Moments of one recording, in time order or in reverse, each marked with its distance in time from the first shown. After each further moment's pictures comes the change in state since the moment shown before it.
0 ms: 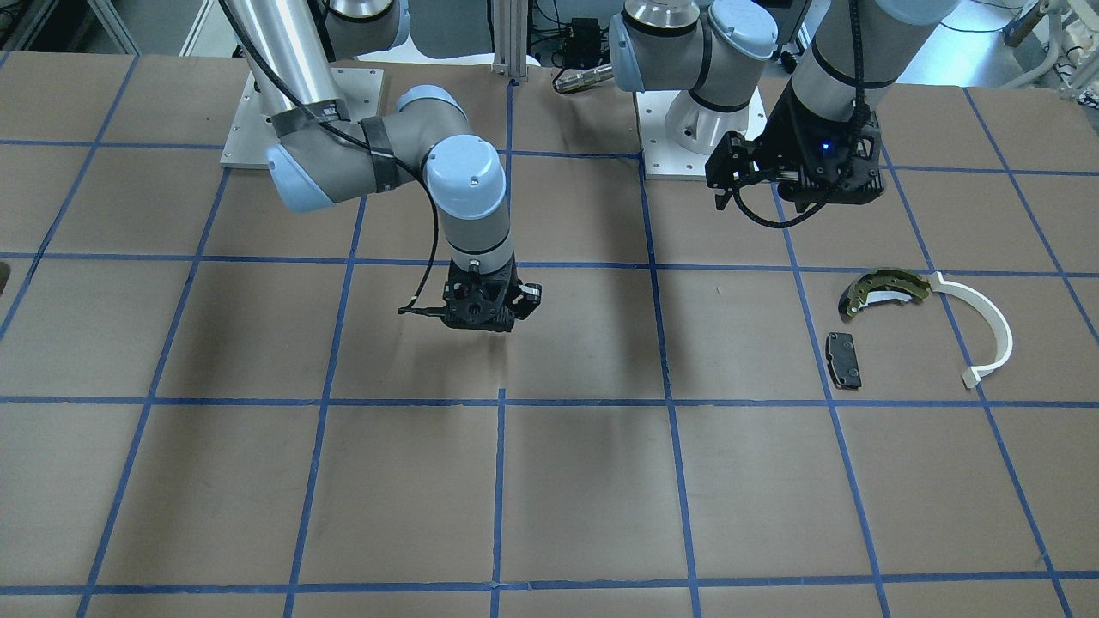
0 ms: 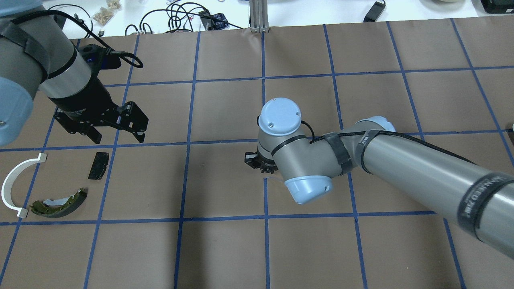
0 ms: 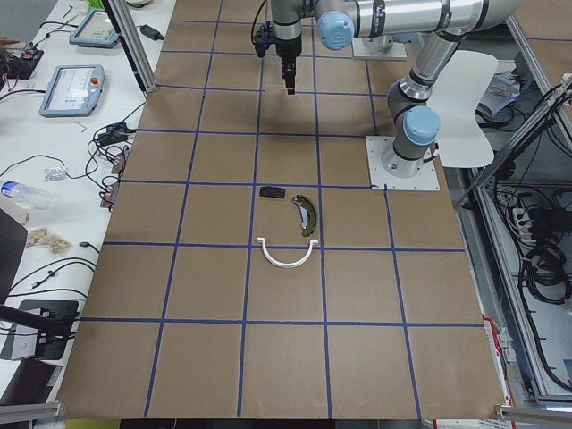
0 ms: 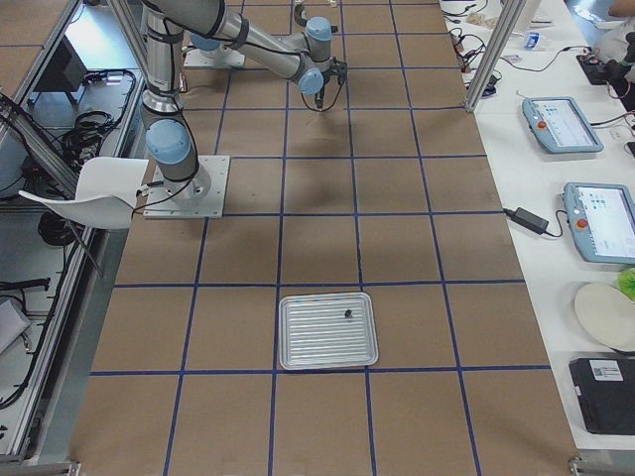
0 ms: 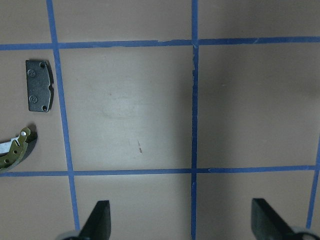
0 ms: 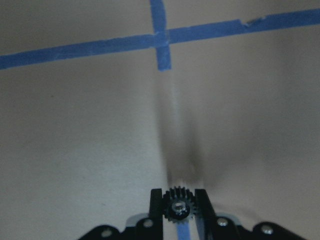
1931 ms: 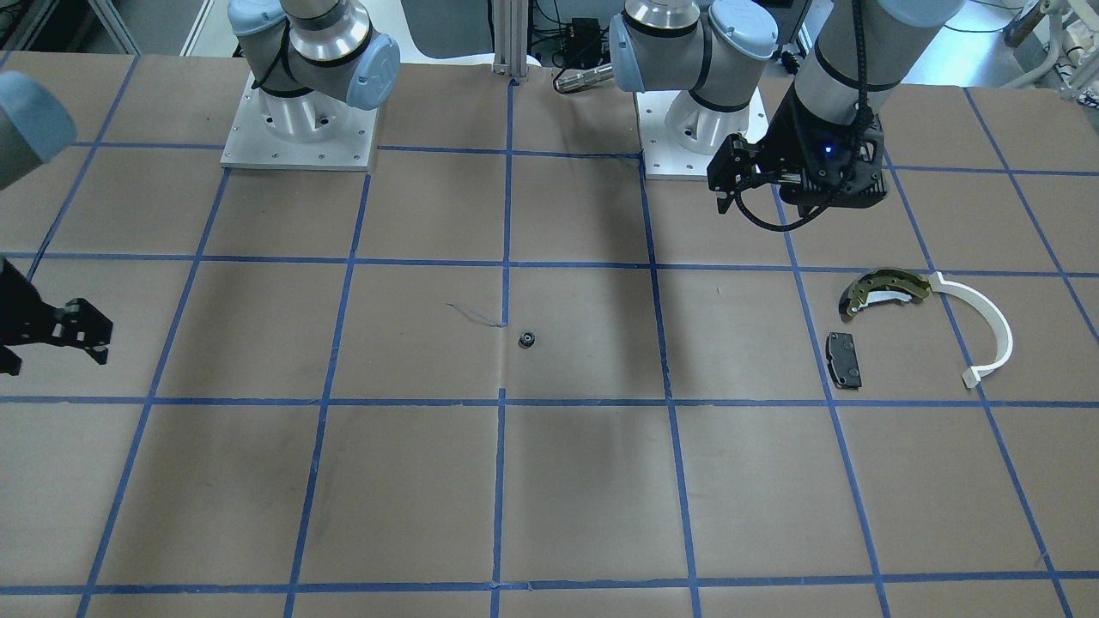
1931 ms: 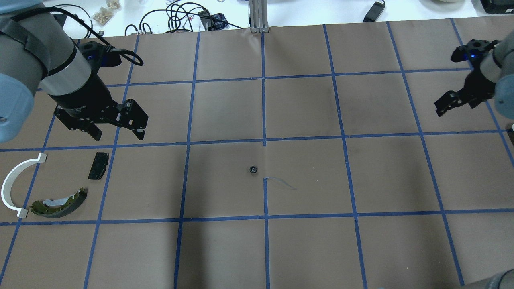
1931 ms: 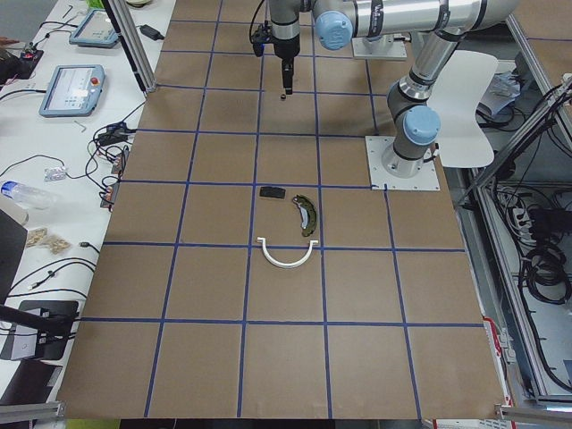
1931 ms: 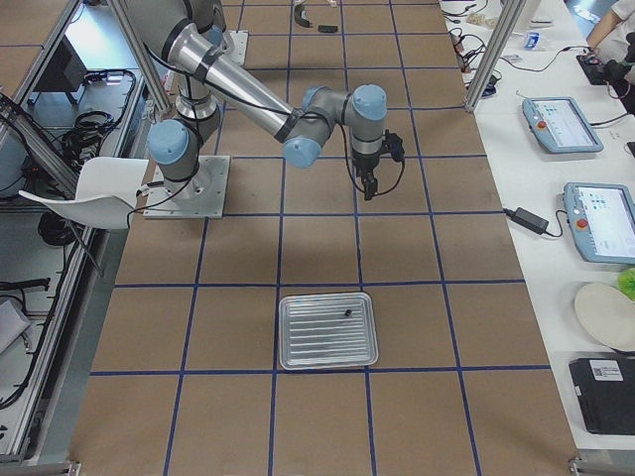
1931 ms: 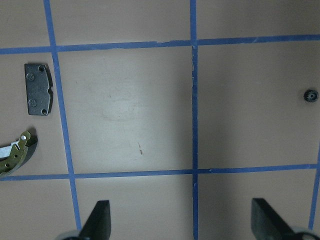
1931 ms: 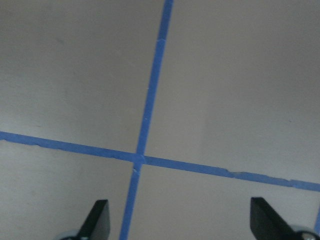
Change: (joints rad) left arm 0.003 -0.011 0.009 0.018 -0.001 0.013; right arm -0.968 -0.143 -0.117 0.247 -0.086 -1.299
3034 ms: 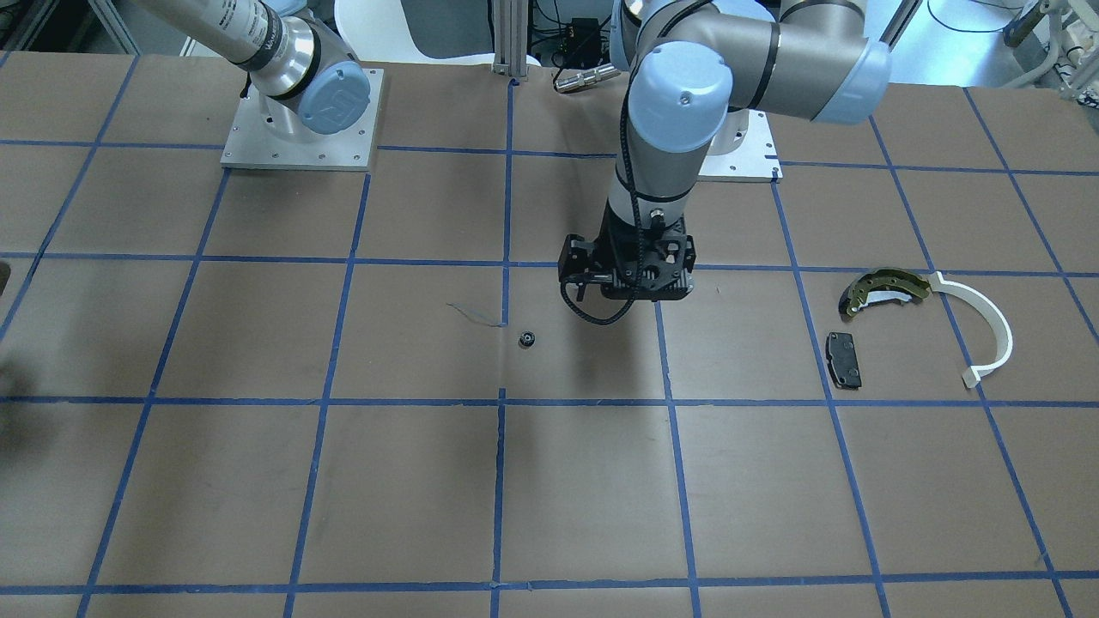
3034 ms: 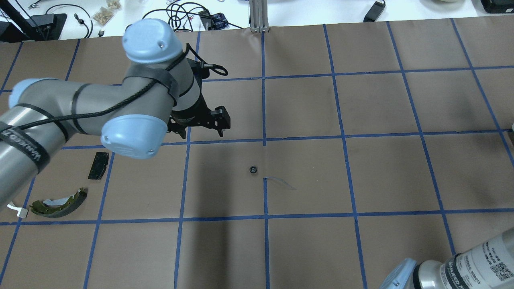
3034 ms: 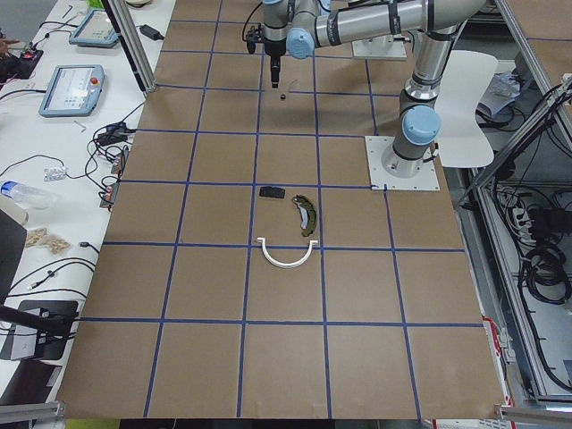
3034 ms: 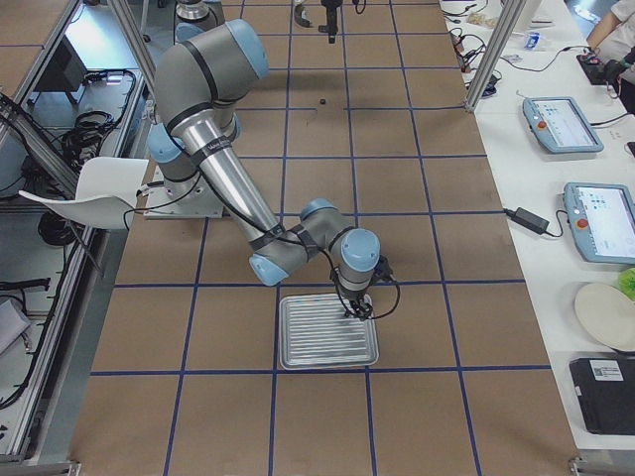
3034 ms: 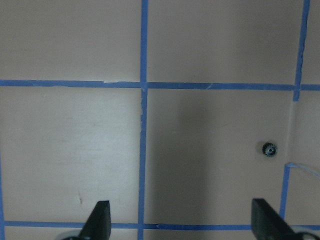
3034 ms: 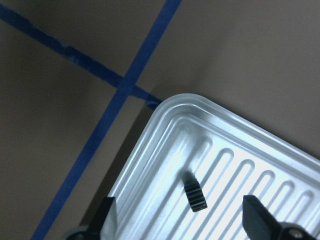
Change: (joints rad) left arm -0.320 -0.250 -0.088 0.428 -0.027 -0.355; right arm -0.369 0.323 -0.237 -0.014 -0.010 -0.771
